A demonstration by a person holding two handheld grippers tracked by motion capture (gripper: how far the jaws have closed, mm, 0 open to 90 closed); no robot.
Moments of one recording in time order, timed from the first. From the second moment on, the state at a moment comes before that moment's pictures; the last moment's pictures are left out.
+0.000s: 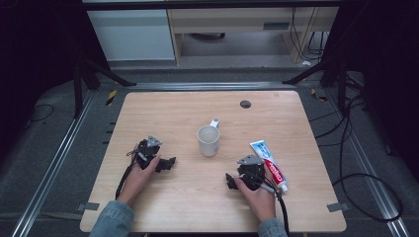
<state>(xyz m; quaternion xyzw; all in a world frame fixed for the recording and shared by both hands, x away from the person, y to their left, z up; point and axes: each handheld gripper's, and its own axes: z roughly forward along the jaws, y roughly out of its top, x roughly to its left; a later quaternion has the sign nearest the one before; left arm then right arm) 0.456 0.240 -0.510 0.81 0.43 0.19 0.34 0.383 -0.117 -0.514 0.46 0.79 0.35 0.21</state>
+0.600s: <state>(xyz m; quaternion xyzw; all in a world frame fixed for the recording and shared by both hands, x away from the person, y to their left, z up) 0.456 0.240 -0.510 0.81 0.43 0.19 0.34 0.383 -0.125 -0.486 0.46 0.80 0.32 0.23</state>
